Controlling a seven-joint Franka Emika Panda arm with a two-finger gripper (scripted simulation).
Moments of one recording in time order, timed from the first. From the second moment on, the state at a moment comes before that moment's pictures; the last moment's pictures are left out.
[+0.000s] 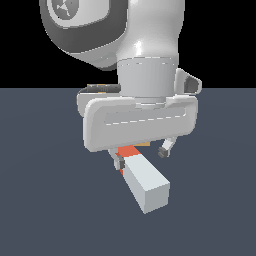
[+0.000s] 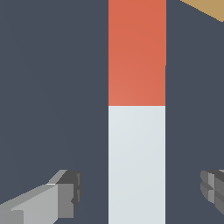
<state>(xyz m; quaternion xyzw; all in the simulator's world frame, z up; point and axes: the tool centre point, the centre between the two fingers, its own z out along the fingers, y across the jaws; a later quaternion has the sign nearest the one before) 0.028 -0.090 0.072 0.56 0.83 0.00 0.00</state>
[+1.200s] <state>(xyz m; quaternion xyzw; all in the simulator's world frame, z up) 0.027 -0.088 0.024 0.56 0.83 0.00 0.00</state>
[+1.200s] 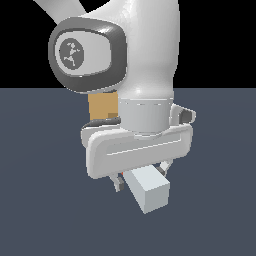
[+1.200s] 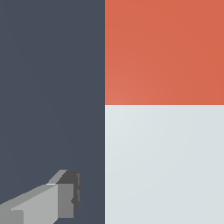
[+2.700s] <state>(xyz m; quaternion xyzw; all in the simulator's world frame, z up) -0.014 -0.078 0.050 0.64 0.77 0.00 0.00</state>
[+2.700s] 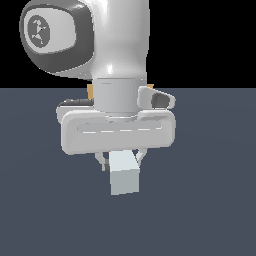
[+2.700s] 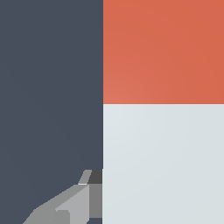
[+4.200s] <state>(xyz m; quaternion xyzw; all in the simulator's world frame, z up) -0.056 -0.050 0.088 0.74 0.68 0.00 0.00</state>
